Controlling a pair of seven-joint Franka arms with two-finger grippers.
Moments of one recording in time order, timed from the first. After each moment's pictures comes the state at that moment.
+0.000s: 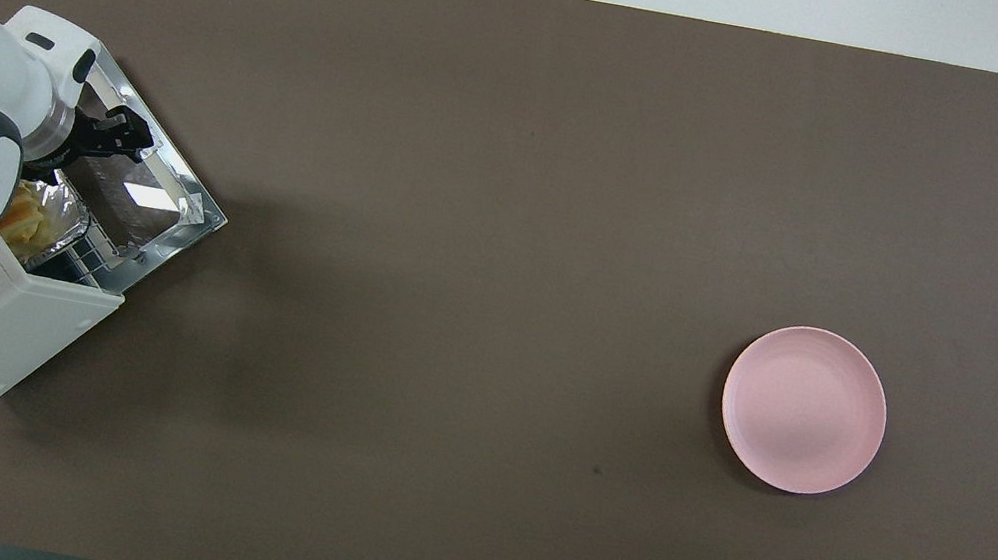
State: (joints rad) left arm 0.07 0.16 -0.14 -1.99 0.22 2.13 -0.61; right arm -0.15 -0.04 -0.03 -1.66 0.00 1.57 -0.26
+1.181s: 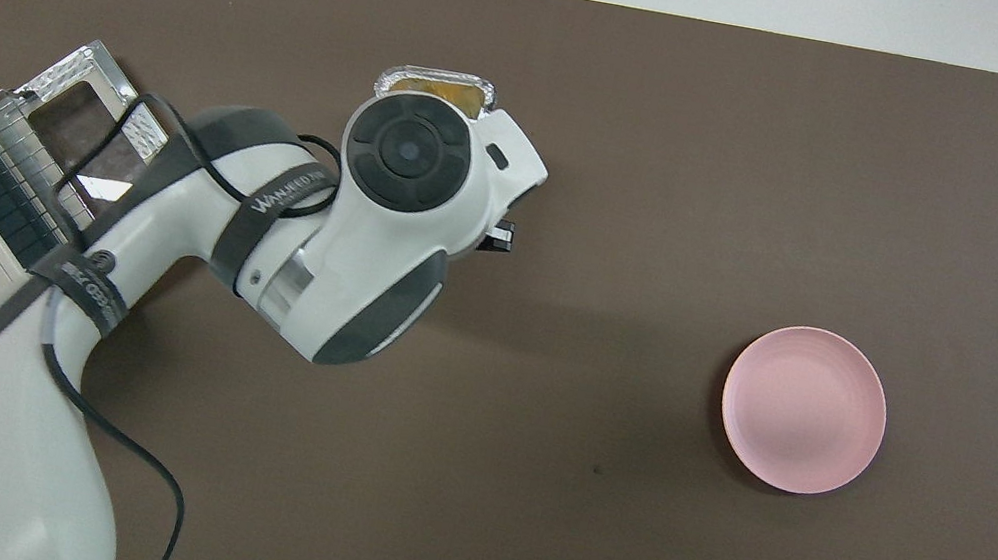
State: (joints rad) left arm -0.56 0.35 -0.17 -1.63 0.09 2.02 -0.59; right arm -0.15 -0.04 -0.03 -1.66 0.00 1.57 -0.26
